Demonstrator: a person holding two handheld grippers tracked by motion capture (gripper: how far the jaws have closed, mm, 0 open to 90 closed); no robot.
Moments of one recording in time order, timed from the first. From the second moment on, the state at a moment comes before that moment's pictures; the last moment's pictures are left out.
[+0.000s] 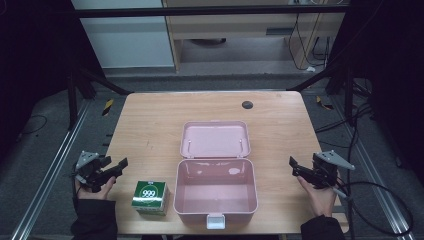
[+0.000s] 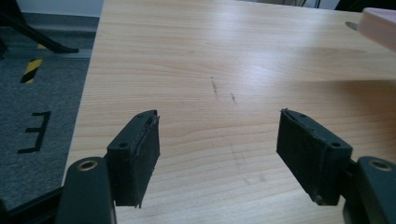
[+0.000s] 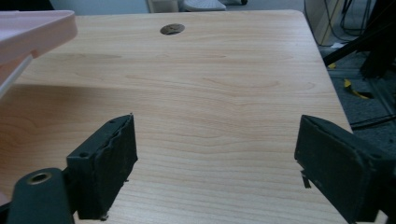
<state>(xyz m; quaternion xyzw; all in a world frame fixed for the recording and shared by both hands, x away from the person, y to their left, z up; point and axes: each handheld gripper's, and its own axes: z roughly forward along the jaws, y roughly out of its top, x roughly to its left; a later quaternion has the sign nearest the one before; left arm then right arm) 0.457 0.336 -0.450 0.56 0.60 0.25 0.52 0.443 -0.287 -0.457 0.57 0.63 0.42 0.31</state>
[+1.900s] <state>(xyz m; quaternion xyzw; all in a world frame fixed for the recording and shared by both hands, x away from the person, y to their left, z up) 0.420 0.270 -0.395 0.77 0.36 0.04 0.52 0.445 -0.282 -0.472 0.52 0.69 0.38 0.34</state>
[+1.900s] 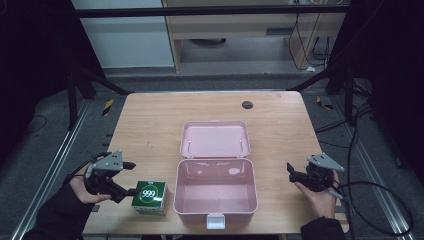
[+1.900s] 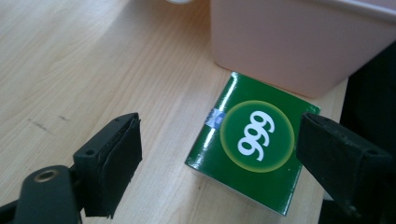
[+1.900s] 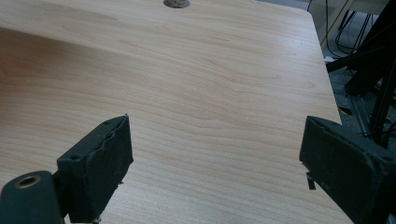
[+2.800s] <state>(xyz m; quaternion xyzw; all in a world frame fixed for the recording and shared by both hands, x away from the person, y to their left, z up) 0.402 0.216 -0.431 0.79 0.37 -0.01 0.50 0.448 -0.280 -0.476 0.51 0.71 0.35 0.33</state>
